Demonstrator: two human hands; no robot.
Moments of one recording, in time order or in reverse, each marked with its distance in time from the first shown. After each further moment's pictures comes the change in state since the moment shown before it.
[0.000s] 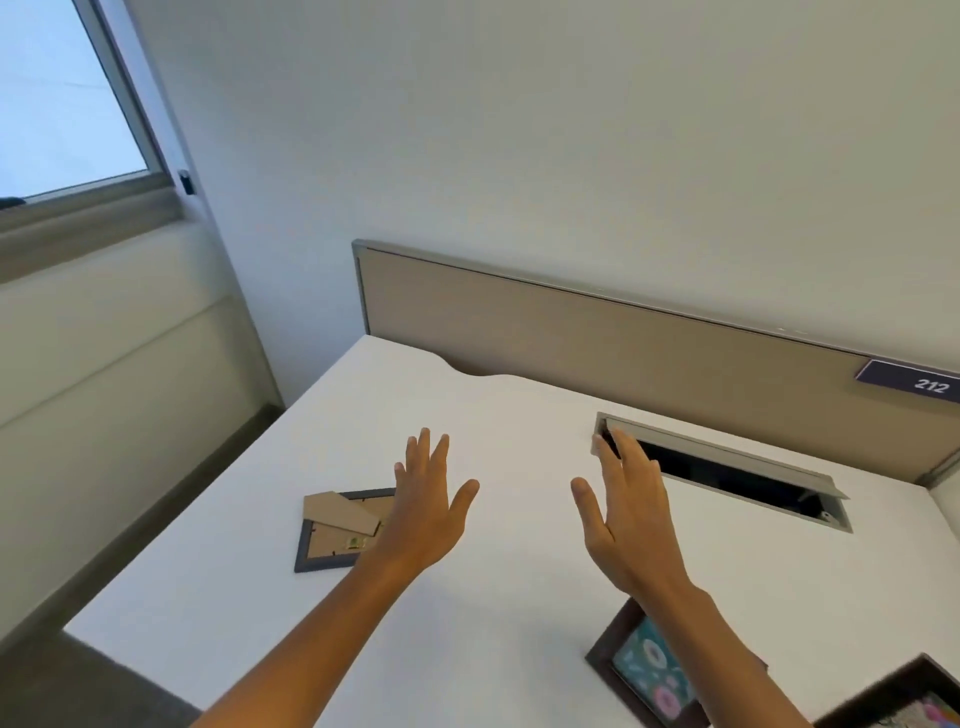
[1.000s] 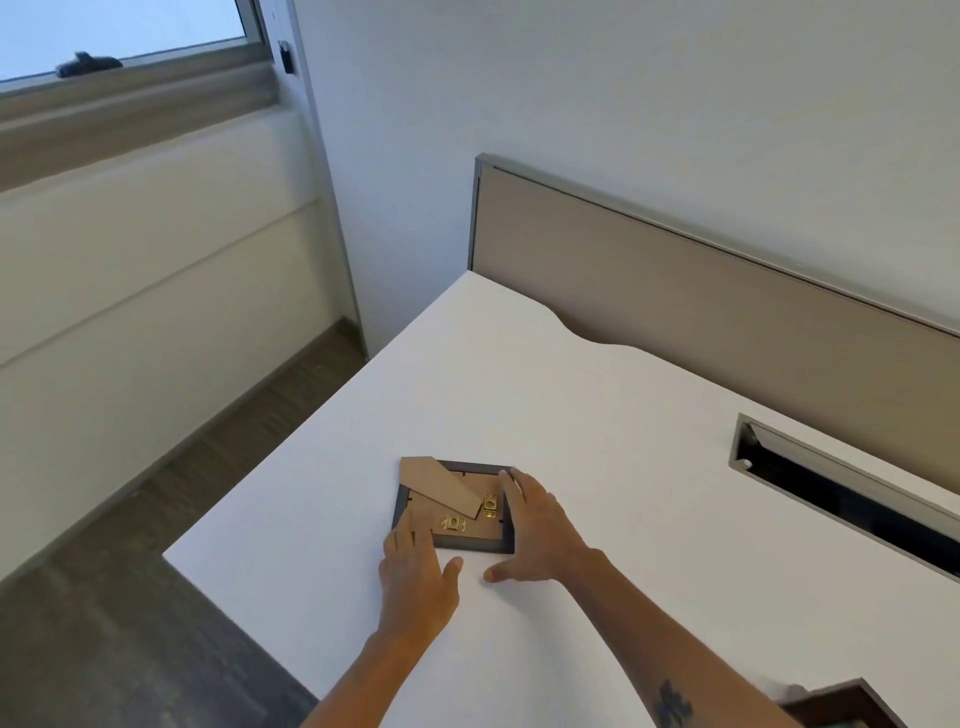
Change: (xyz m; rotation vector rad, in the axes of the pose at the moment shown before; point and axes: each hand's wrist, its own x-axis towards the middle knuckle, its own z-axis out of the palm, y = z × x) left_hand -0.049 -0.182 0.017 0.096 -0.024 -0.528; right_hand 0.074 -0.090 0.284 -0.196 -0.882 -0.191
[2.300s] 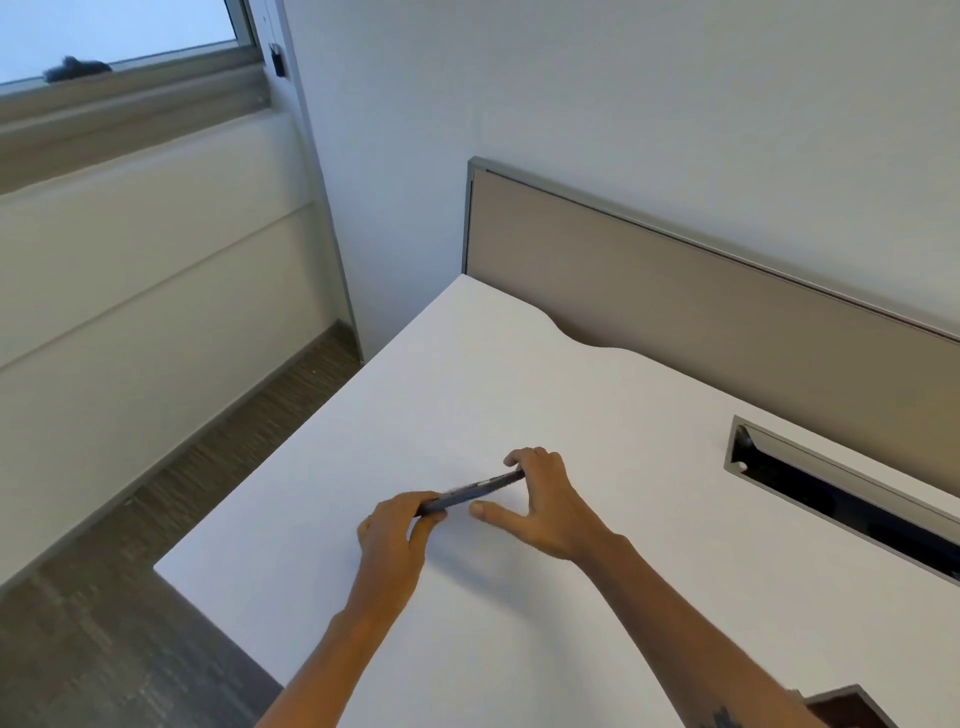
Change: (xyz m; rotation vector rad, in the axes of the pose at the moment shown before) left_hand 0.022 0.003 -0.050 -0.456 0.187 0.212; right_hand -0.023 -0.007 -0.056 0.422 0.306 -0.100
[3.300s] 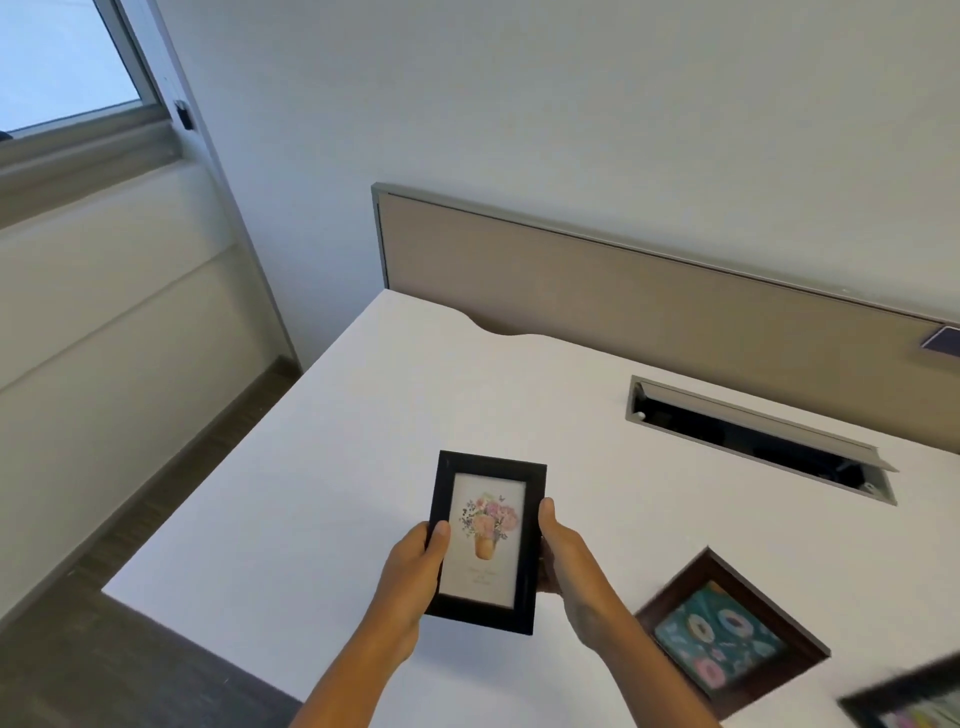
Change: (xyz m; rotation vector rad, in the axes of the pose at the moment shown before) left_hand -0.106 0.107 0.035 -0.445 -0.412 -0.466; right_hand -0.184 0.011 -0.018 0.920 0.094 0.524
